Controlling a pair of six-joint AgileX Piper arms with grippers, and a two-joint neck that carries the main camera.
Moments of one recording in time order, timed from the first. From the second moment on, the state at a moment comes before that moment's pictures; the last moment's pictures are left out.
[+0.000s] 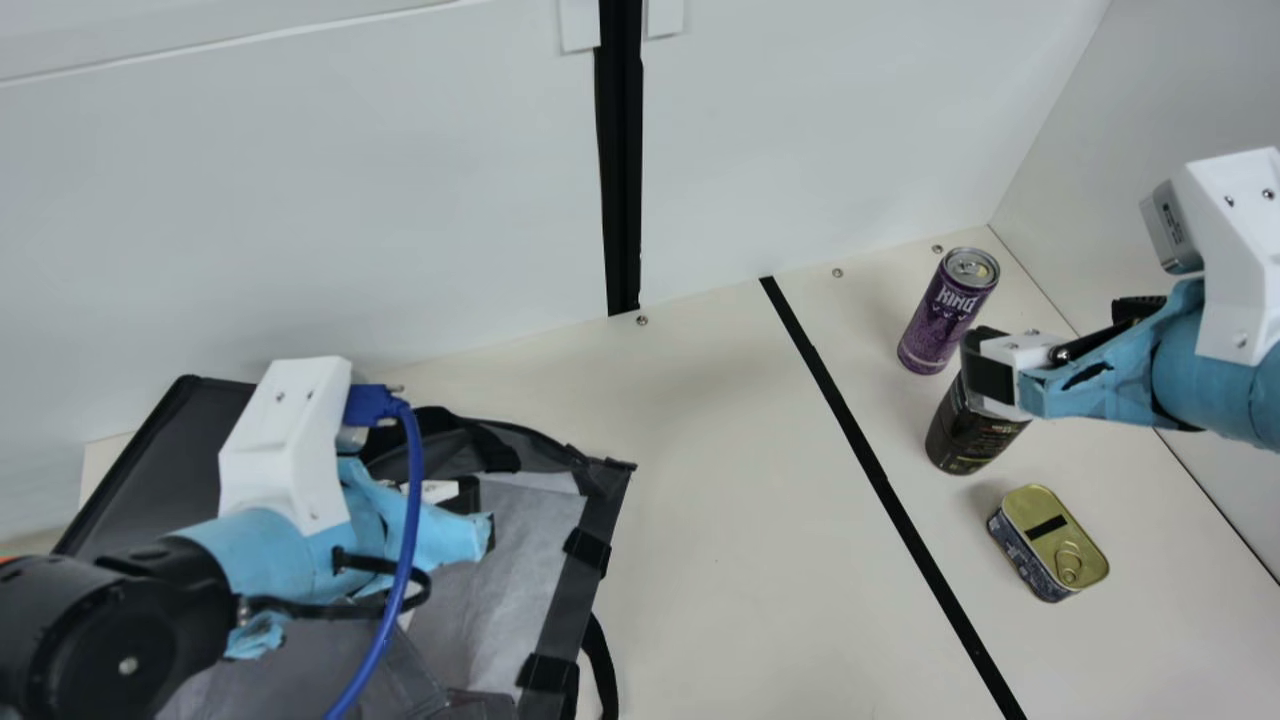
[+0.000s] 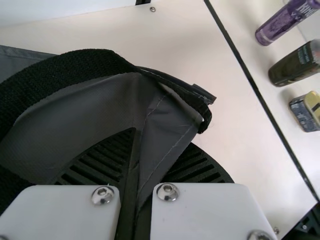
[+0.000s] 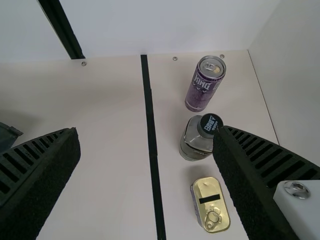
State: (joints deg) left arm -36.0 89.8 -85.6 -15.1 49.1 -8.9; right arm -34.0 65.3 -86.3 19.8 69.9 -27.9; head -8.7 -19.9
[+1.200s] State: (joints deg) left arm -27.5 93.9 -90.1 -24.6 49.1 -2.0; right arm -34.0 65.3 -86.3 19.8 69.9 -27.9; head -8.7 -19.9
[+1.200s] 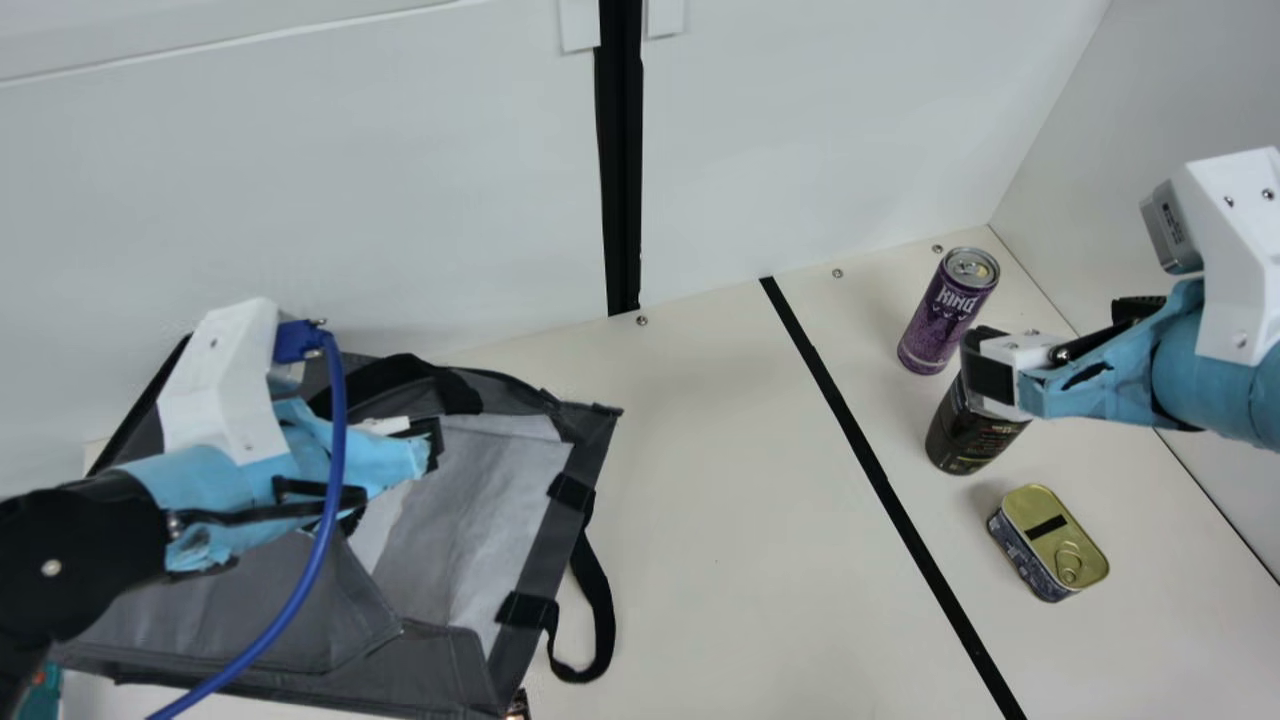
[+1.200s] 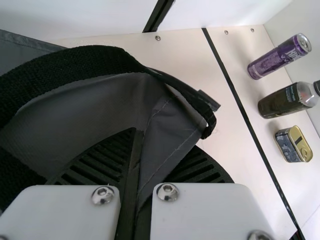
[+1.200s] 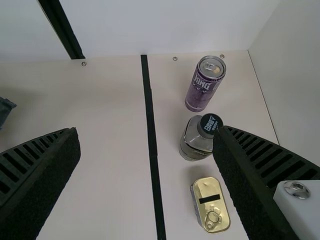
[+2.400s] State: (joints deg) left arm -26.6 94.2 -90.6 -24.6 49.2 -1.2; right arm -34.0 65.3 -86.3 19.8 69.9 -27.9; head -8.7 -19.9
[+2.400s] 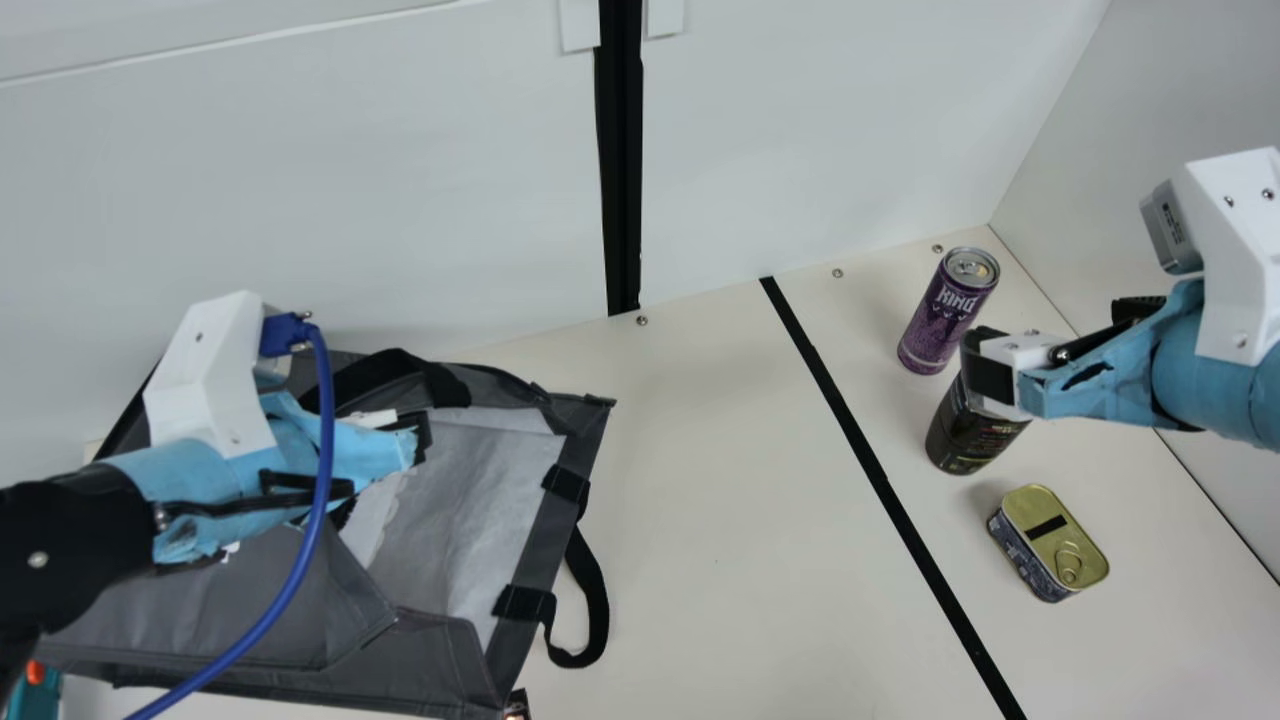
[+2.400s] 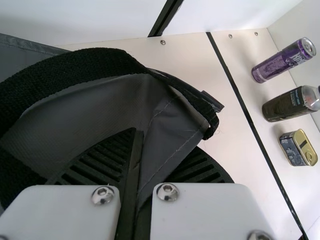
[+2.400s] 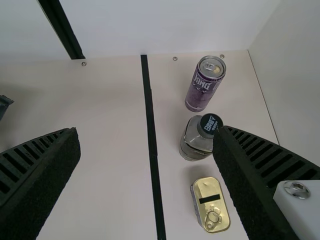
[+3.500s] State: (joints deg) left arm -26.6 94.2 -90.6 -24.6 49.2 -1.2; right arm -31.9 67.5 -87.1 18.0 68.3 -26.8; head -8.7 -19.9
